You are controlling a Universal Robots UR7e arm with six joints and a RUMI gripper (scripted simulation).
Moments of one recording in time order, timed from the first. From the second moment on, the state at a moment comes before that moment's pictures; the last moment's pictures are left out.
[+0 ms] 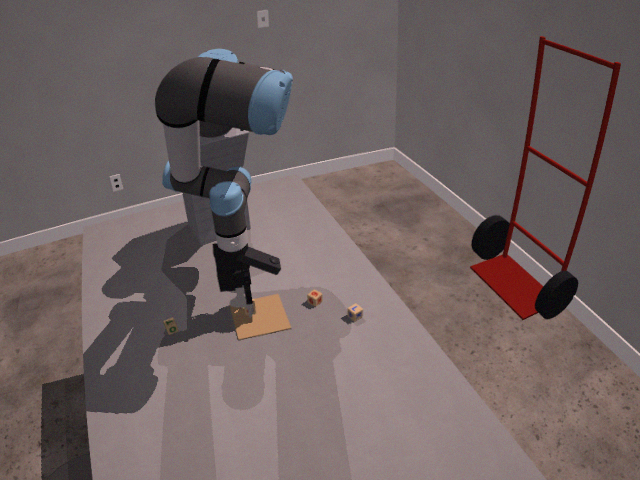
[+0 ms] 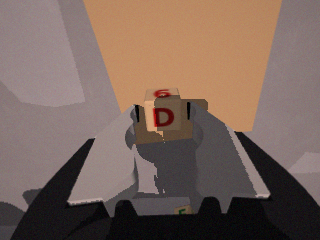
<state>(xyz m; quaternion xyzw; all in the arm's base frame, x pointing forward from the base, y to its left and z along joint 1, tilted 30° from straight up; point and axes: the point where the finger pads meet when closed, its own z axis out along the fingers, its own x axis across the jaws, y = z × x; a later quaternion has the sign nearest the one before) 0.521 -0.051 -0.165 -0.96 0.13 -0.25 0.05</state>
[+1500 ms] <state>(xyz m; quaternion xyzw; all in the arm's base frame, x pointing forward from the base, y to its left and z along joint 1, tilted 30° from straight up) 0.521 -0.051 -0.165 -0.96 0.13 -0.25 0.05</state>
